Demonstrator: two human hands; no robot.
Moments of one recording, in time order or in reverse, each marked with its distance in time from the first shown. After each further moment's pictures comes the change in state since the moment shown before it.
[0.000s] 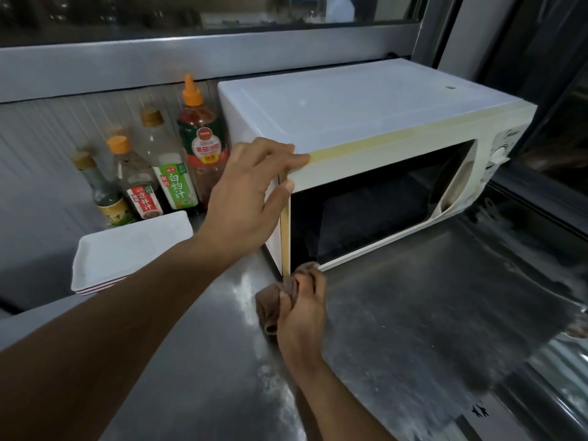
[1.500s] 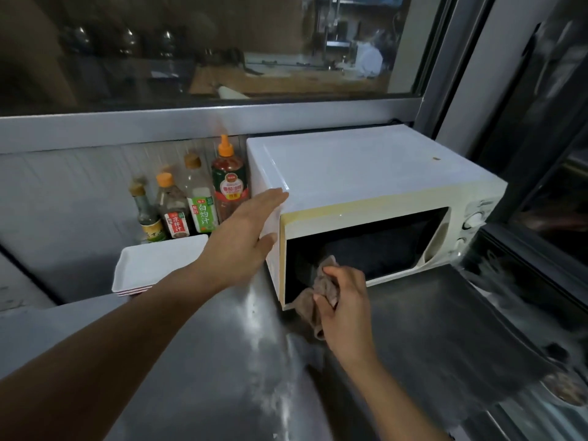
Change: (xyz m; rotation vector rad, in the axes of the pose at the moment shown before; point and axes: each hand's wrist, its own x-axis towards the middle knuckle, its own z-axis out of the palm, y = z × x) left_hand -0.003 0.032 -0.044 0.050 -0.178 -0.203; right_hand 0.043 -0.049 -0.133 -0.031 -0.074 -0.218
